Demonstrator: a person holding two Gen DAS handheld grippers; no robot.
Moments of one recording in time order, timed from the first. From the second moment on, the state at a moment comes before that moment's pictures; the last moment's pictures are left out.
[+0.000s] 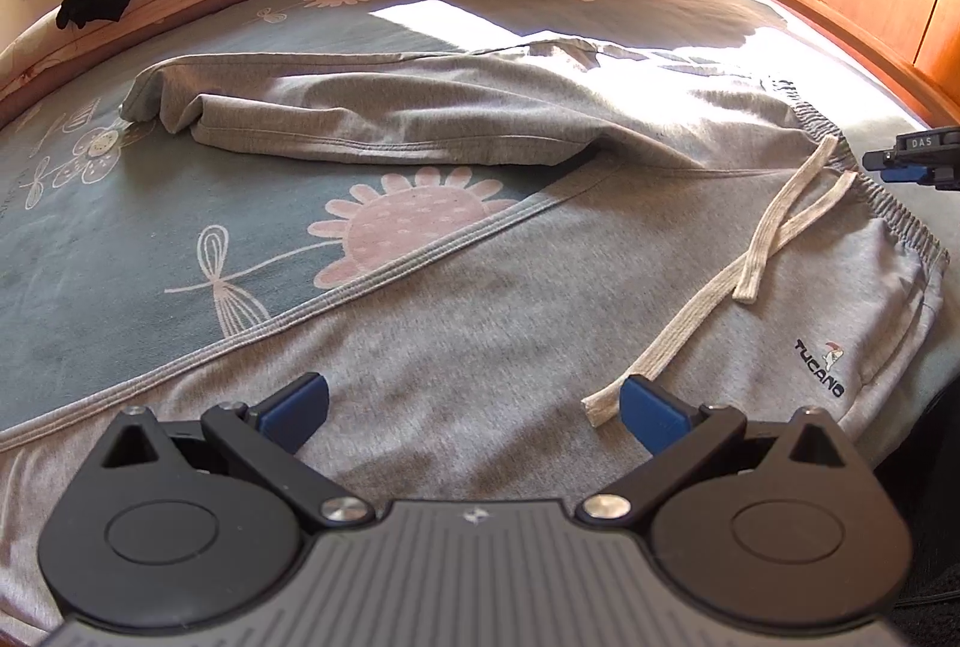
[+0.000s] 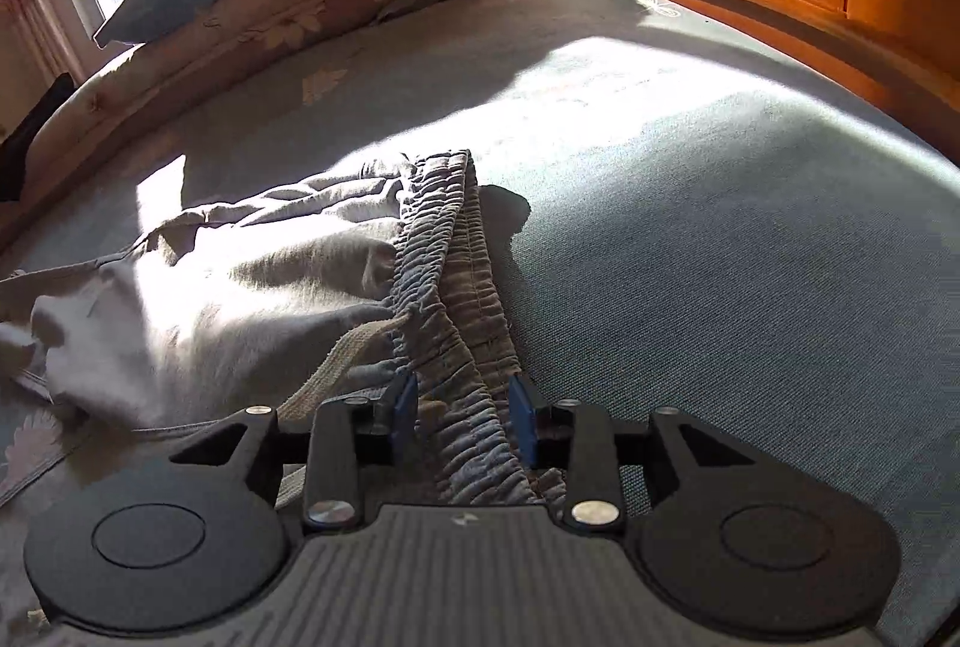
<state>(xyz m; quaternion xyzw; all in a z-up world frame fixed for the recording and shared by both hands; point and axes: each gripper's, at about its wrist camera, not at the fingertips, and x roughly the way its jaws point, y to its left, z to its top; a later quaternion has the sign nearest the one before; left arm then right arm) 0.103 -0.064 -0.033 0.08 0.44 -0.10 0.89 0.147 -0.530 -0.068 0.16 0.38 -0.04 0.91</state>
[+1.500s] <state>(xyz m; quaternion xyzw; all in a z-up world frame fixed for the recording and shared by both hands) 0.027 -0.025 -0.010 0.07 0.40 -0.09 0.91 0.045 -0.404 -0.095 0.18 0.45 0.08 0.87</state>
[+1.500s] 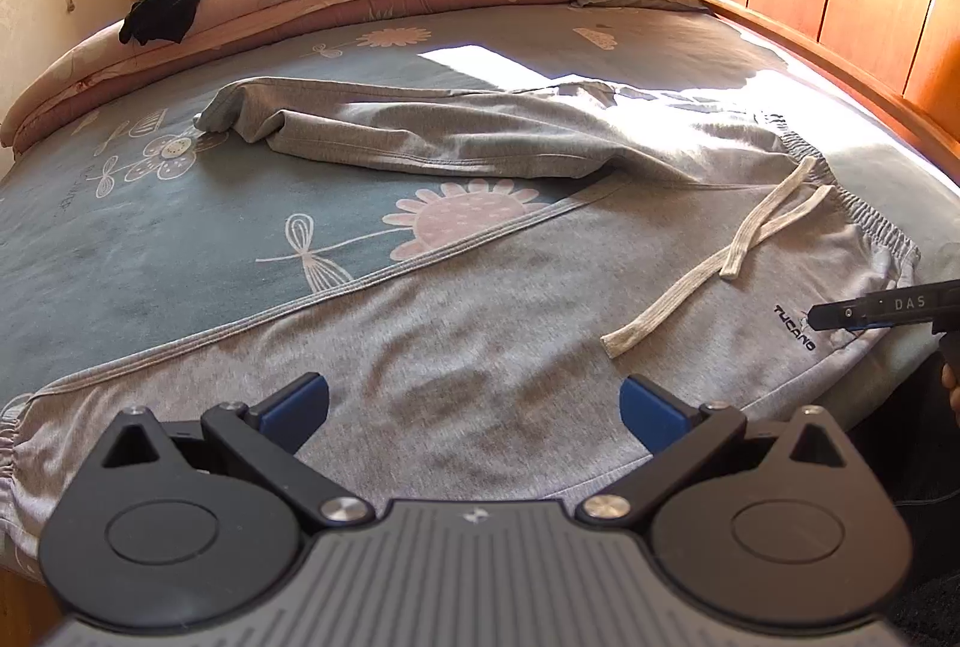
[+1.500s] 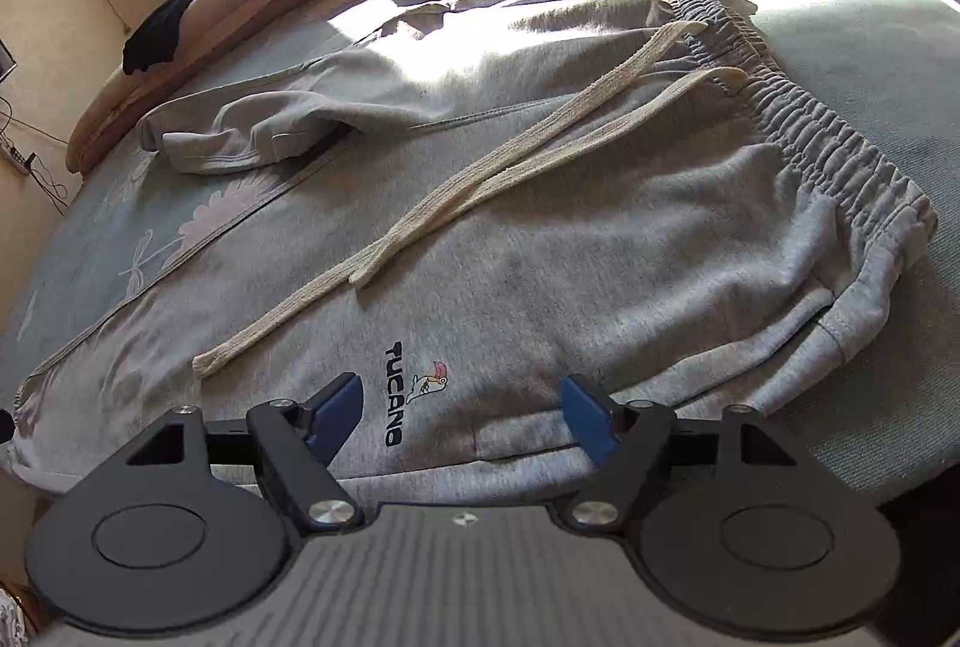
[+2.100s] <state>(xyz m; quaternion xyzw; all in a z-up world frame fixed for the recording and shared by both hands) 0.074 -0.030 -0.045 0.03 0.42 -0.14 0.89 0.056 -0.361 -0.068 0.11 0.40 0.14 0.90</state>
